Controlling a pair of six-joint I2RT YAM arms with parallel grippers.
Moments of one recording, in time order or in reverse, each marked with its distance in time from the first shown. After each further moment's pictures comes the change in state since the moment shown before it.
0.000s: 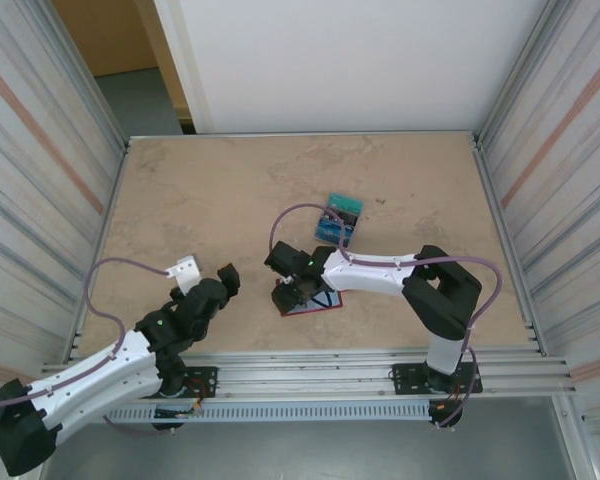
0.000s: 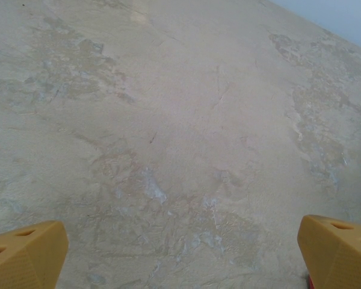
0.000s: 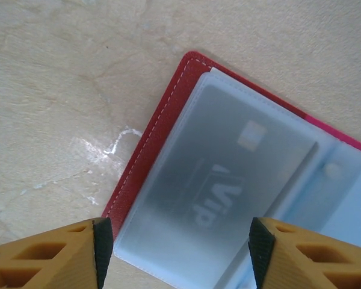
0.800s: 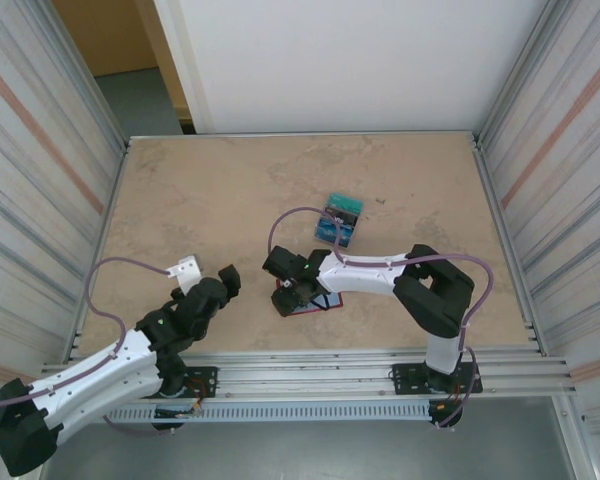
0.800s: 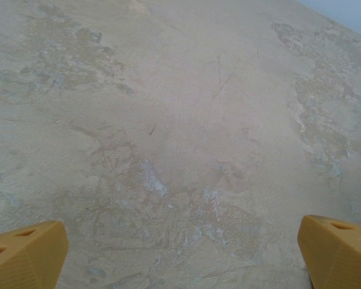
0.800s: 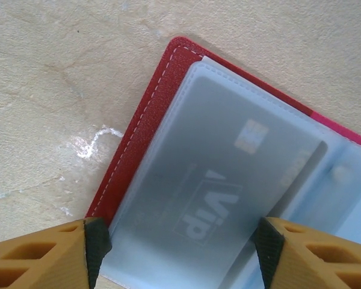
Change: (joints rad) left arm 0.013 0.010 0.000 -0.007 0.032 0.000; right arm 0.011 0.036 -0.008 0.014 0.033 0.000
